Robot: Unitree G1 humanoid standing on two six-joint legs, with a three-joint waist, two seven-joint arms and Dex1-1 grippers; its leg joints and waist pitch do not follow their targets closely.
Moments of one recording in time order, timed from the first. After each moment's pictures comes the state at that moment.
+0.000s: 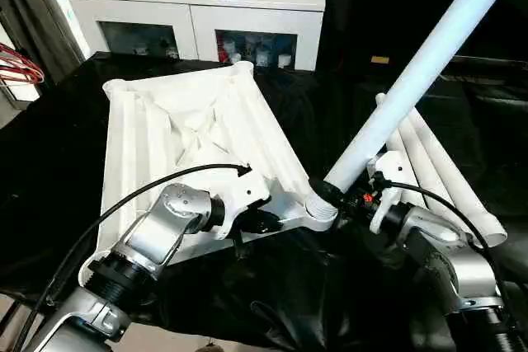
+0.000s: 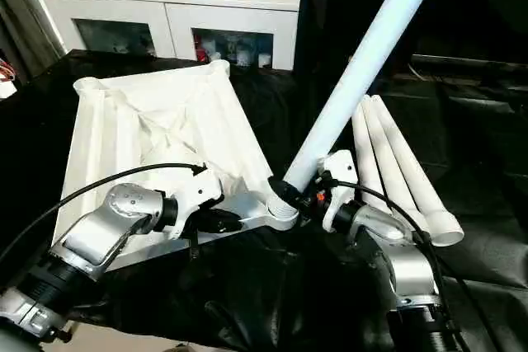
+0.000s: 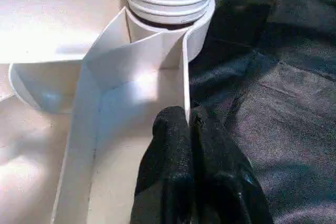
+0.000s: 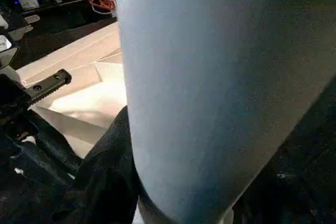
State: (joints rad) left arm -0.48 0.38 -0.43 0.27 -0.04 0.39 -1.00; right arm -0.23 -0.29 0.03 0.16 0.33 0.26 0.74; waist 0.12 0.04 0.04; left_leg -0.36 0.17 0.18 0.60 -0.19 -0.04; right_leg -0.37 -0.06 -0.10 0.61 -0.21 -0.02
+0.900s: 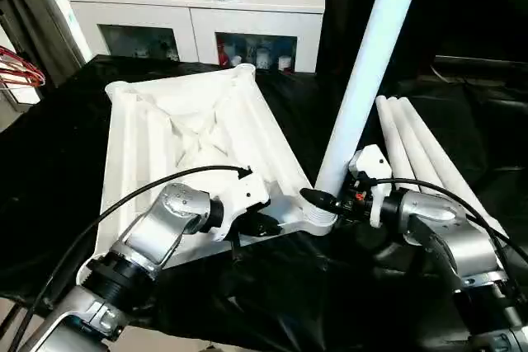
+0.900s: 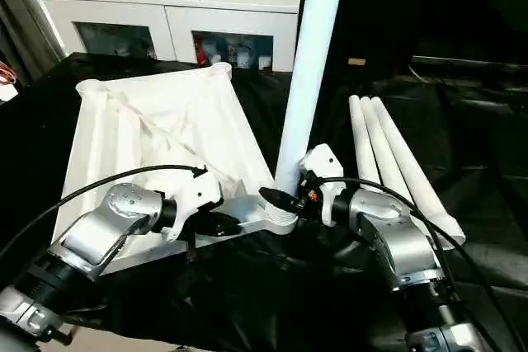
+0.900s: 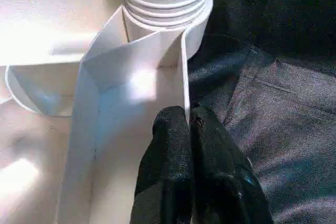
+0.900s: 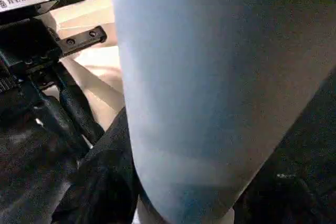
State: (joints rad) left arm -0.48 0.40 -0.45 0.26 -0.04 0.39 -1.02; right arm -0.34 -0.40 0.16 0.22 0.24 0.28 0.91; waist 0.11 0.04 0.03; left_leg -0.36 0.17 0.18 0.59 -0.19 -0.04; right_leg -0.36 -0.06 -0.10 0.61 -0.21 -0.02
